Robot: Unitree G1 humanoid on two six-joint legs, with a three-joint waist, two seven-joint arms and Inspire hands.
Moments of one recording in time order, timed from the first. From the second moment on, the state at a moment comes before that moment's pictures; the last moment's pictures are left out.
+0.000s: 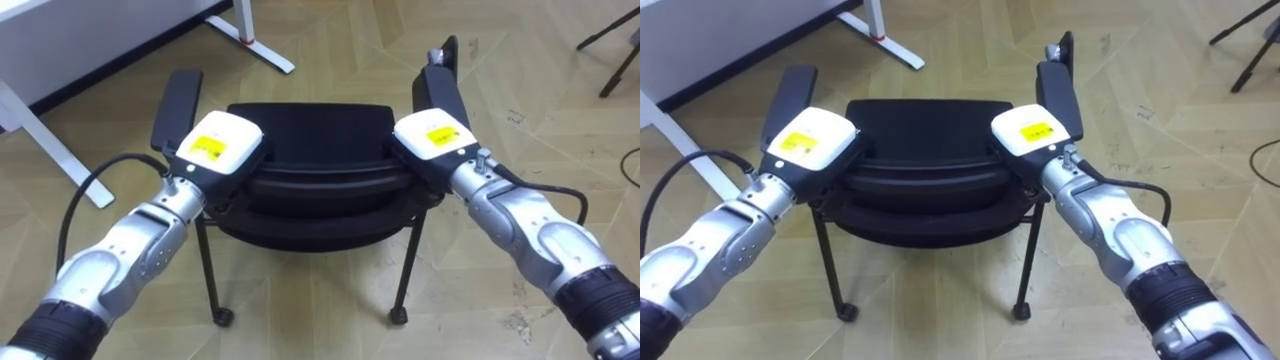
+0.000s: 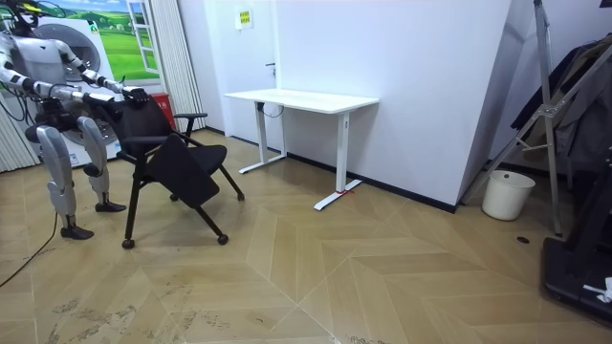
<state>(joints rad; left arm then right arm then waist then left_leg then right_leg) -0.33 0.52 -0.38 0.44 1.01 -0.25 0.21 -0.46 -0.50 0.49 0.55 -0.95 -0.15 -0.02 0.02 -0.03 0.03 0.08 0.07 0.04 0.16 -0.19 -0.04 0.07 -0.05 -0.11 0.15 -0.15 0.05</state>
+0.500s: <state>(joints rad) -0.33 0.50 -0.39 0.48 1.02 -0.24 0.22 -0.45 -0.48 0.49 0.60 -0.95 -0.15 -0.06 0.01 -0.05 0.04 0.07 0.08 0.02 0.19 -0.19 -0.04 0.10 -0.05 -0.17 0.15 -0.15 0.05</state>
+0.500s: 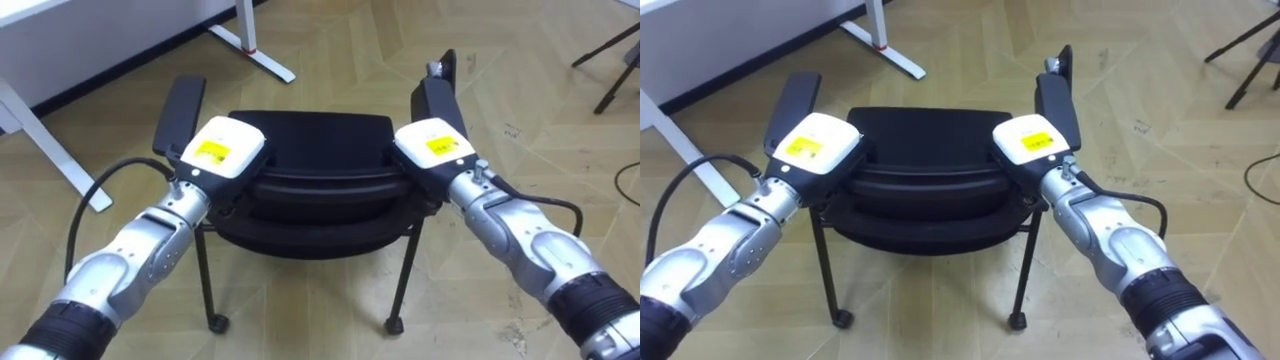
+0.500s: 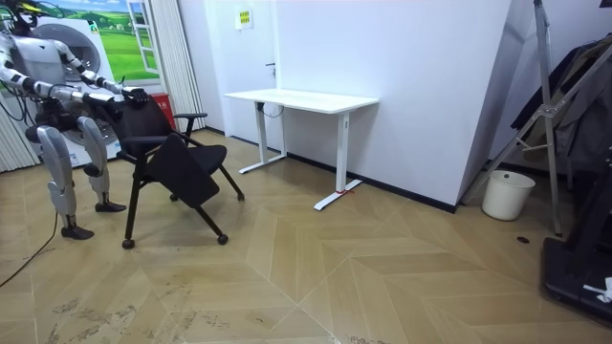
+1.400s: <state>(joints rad) -0.61 0.42 -0.44 0.78 1.01 -0.31 0.33 -0.57 -0.47 0.44 0.81 -0.91 -0.19 -0.25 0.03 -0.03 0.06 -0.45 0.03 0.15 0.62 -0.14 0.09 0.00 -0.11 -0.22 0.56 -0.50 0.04</state>
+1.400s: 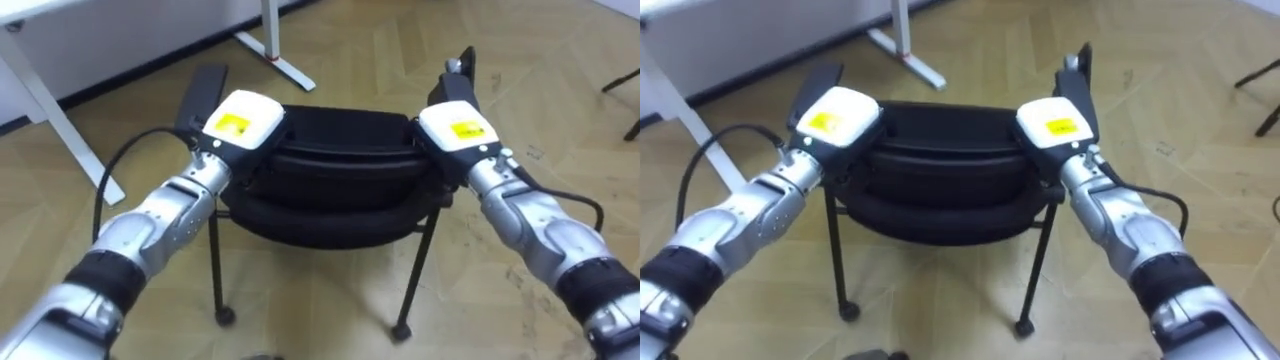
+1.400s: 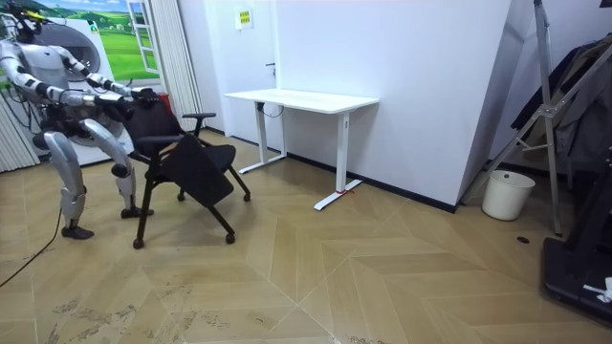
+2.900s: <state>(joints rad) -0.54 0.38 -0.40 0.88 0.94 -0.21 0.61 -0.66 -0.38 0.49 0.85 -0.95 -0.14 -0.24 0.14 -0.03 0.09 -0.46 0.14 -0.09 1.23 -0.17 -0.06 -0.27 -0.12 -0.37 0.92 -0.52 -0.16</state>
